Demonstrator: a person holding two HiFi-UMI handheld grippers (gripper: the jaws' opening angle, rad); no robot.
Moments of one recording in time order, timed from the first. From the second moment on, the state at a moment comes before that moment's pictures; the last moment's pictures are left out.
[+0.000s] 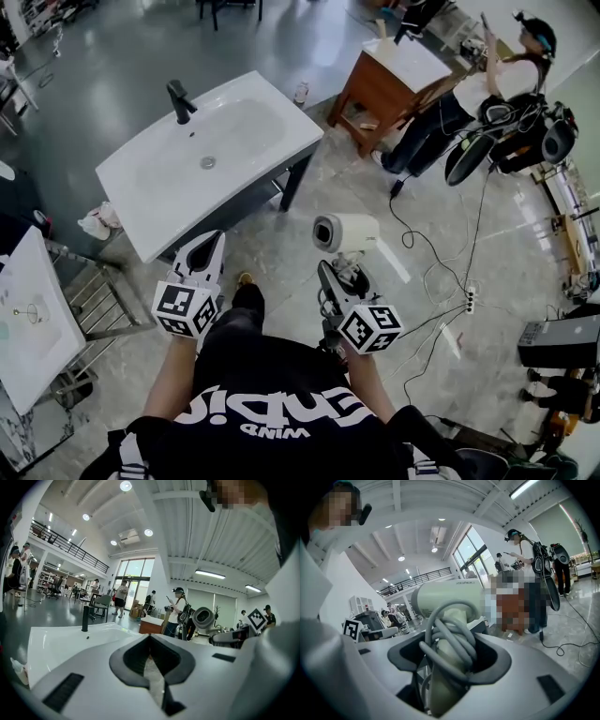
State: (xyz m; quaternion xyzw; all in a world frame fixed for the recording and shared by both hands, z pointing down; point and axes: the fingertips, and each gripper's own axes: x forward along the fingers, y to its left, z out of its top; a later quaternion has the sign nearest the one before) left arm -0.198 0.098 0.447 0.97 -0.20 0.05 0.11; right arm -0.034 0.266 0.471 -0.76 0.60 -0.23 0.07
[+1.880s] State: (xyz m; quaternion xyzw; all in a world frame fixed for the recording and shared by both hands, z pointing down) left arm 0.019 -0.085 0.446 0.98 -0.13 0.08 0.11; right arm 0.168 0.096 0.463 -0.80 0.55 -0.22 0.10
